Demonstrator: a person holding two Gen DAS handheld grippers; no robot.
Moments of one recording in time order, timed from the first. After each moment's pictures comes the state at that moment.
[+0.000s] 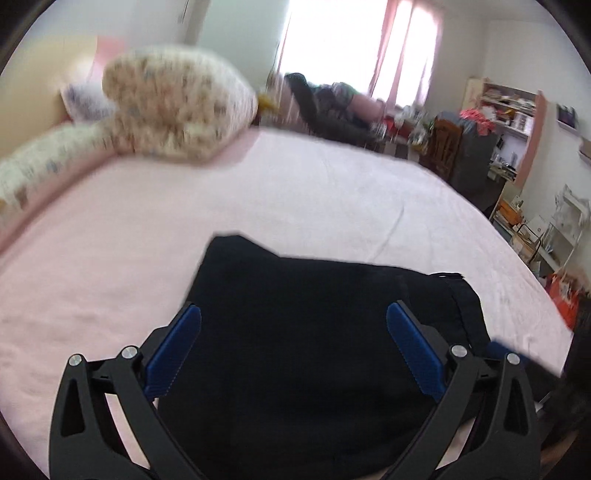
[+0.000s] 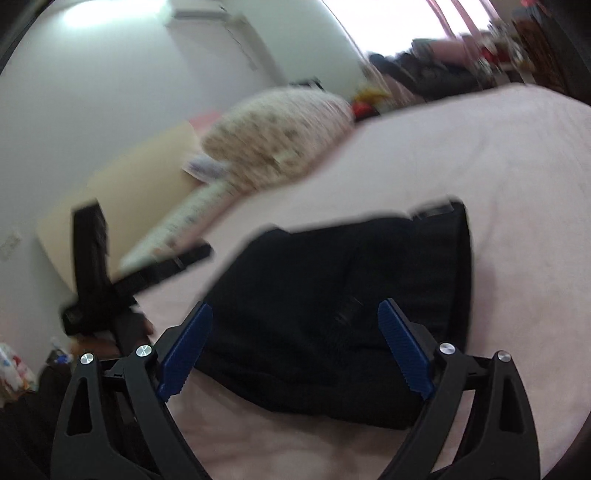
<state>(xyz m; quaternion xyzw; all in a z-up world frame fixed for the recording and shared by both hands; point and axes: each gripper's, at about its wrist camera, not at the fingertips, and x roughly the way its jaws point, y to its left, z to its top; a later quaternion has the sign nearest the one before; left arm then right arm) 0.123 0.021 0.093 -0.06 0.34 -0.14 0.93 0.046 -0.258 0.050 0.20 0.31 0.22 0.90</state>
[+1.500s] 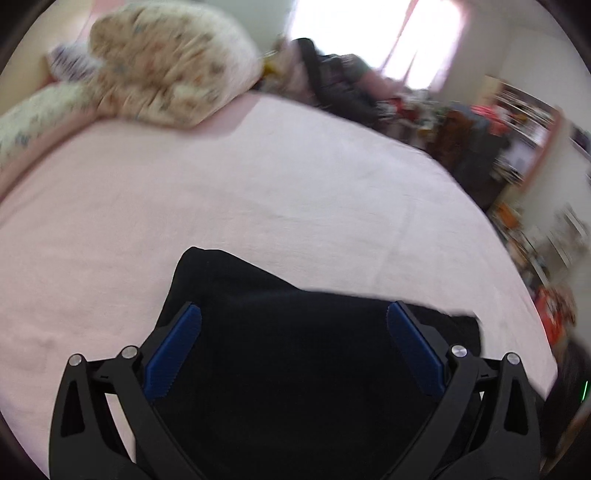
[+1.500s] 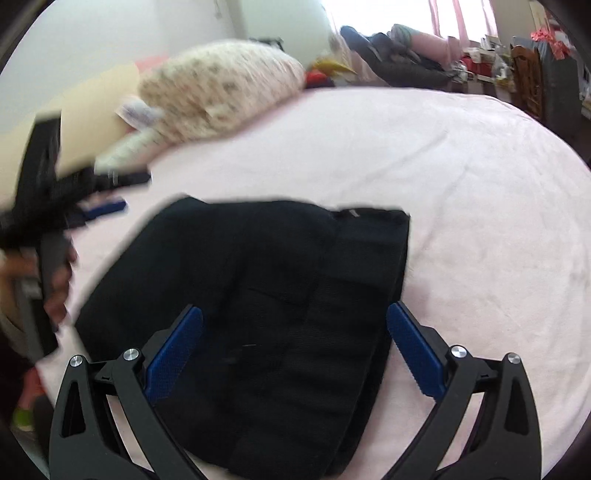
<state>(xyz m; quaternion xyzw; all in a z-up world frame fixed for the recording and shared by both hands) 0.180 0.033 0.094 -0.08 0.38 -0.17 0.91 0.090 -0.266 0.056 0.09 0.36 0.14 0.92</state>
